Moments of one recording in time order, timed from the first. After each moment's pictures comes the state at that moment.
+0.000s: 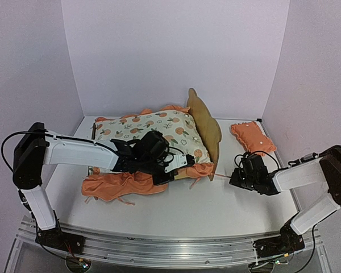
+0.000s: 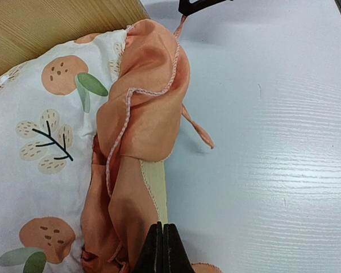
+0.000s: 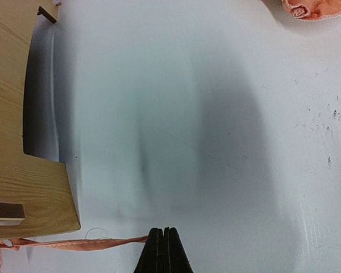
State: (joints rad) left arm -1.04 1.81 1.25 -0.20 0.02 0.49; right arm 0.53 1.47 0.46 0.22 0.22 0.71
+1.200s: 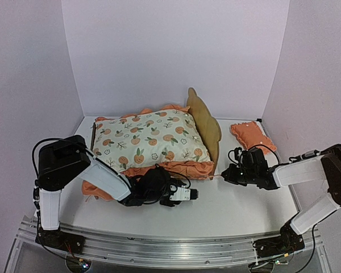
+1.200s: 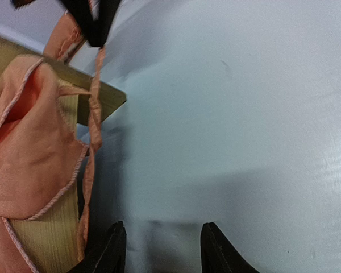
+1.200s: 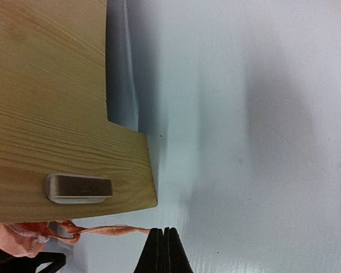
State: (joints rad) left arm -1.13 2.03 1.00 0.48 -0.06 0.78; right arm 0.51 1.48 0.52 0.22 -0.08 0.66
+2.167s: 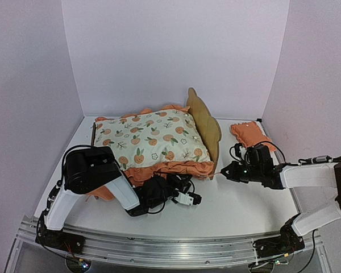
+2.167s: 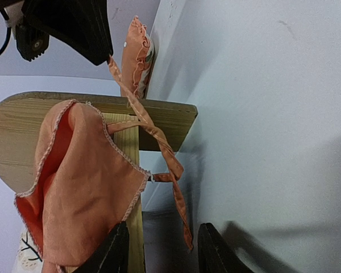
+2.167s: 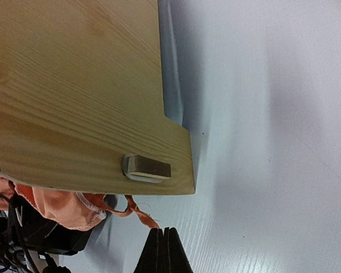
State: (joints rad) left arm -1.13 2.31 0.97 1.19 -0.20 1.35; right arm 0.51 1.34 0.52 0.16 -0.16 0.61
